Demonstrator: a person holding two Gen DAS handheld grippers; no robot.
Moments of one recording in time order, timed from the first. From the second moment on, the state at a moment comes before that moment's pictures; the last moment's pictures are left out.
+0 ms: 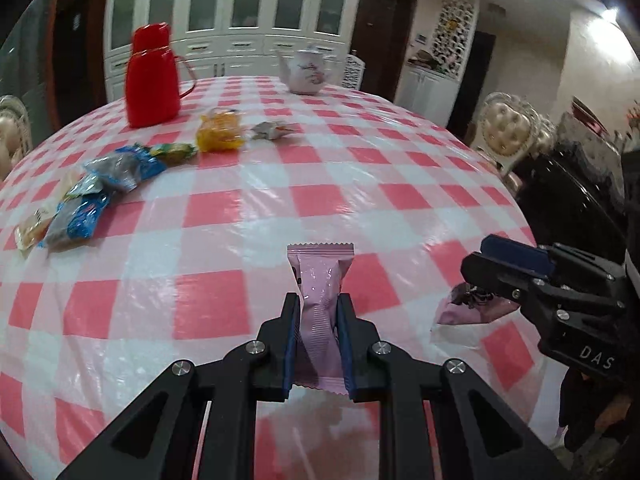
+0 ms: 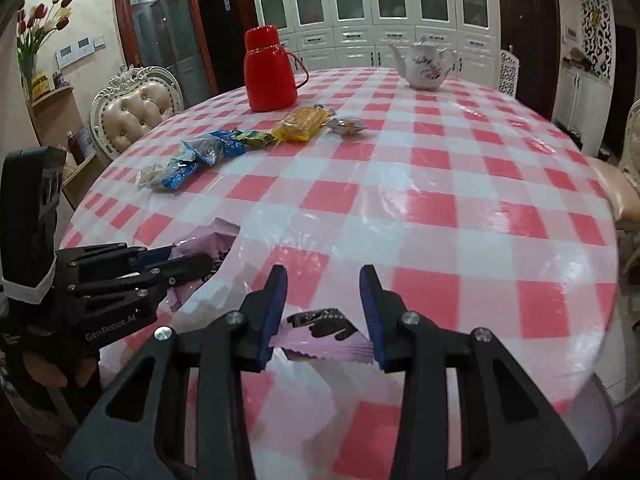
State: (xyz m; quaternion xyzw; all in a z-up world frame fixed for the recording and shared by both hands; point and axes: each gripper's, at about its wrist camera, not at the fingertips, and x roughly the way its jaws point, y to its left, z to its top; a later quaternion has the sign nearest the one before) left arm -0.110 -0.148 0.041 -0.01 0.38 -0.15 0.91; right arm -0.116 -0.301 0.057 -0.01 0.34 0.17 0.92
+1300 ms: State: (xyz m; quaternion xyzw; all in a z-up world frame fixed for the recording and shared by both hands) left arm -0.195 -0.414 0.018 0.17 0.44 -0.47 0.74; right arm -0.189 -0.550 0.037 -0.04 0.44 -0.03 0.90
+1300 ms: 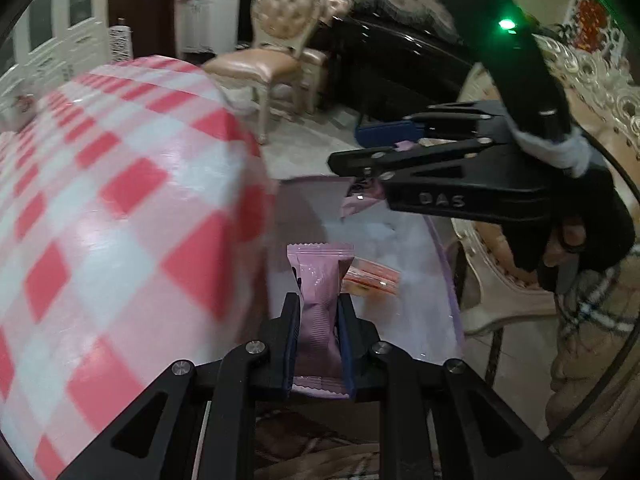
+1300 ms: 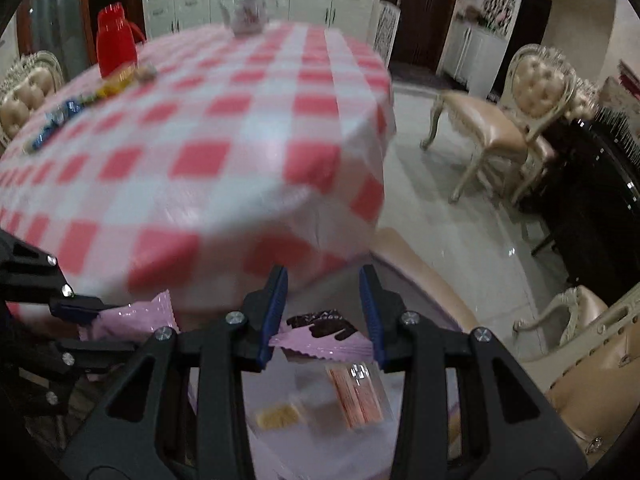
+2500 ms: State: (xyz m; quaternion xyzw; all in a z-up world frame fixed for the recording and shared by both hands) left arm -0.102 -0.156 0.056 -0.01 0.39 -0.21 0.90; right arm -0.108 -0.406 0.066 0.02 0.37 0.07 0.93
